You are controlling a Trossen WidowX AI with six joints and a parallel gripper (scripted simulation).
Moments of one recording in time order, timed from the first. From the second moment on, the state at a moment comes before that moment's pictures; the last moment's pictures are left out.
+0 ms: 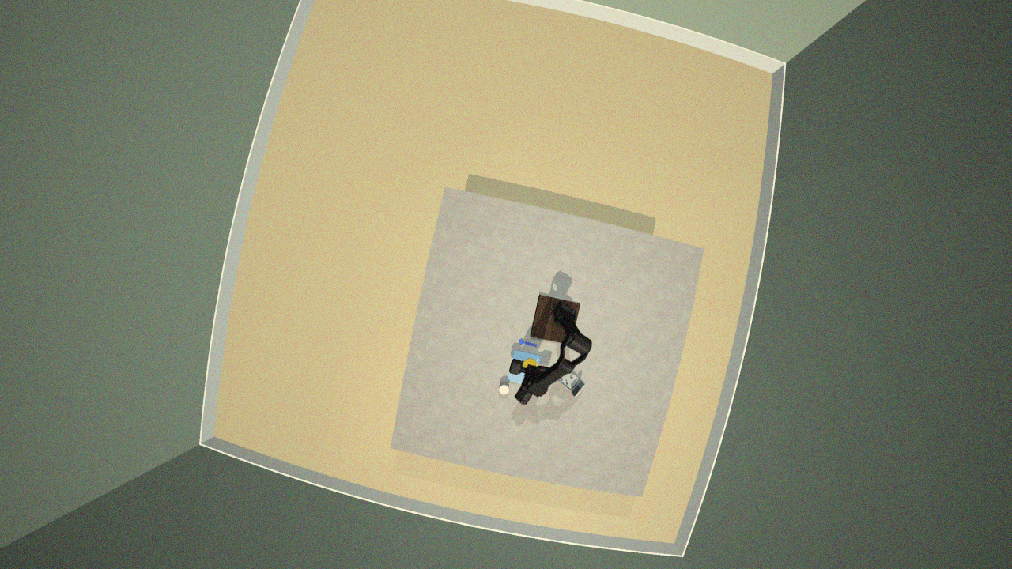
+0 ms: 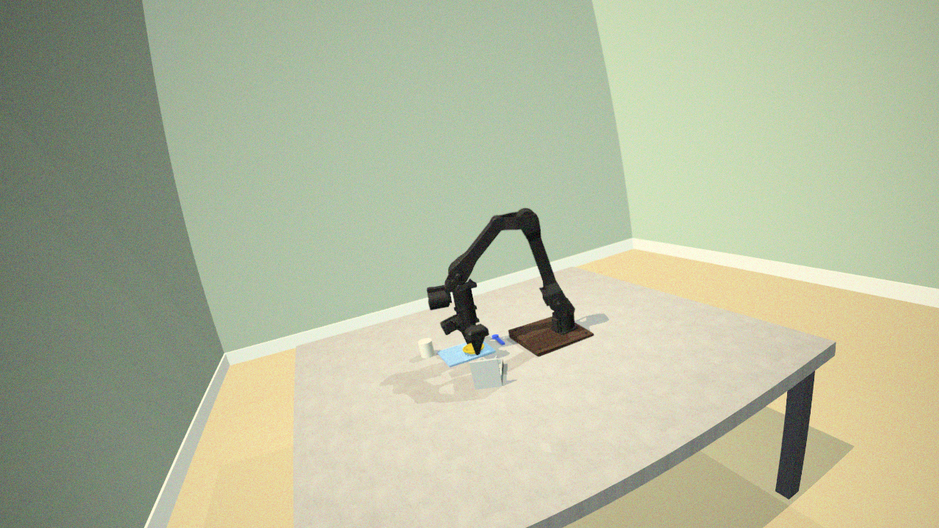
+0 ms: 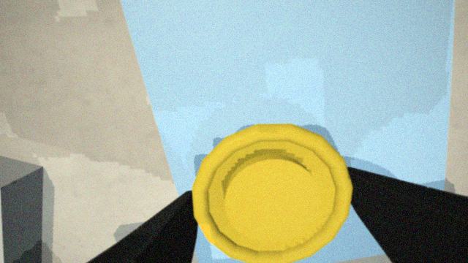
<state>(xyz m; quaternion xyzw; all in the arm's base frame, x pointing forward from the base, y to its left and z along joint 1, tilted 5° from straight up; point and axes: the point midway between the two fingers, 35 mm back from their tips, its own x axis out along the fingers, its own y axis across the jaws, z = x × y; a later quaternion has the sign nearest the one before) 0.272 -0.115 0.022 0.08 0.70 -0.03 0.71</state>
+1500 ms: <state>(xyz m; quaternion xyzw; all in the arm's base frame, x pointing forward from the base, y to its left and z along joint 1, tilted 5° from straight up) 0.290 -0.134 0.171 0.08 0.70 -0.03 0.71</state>
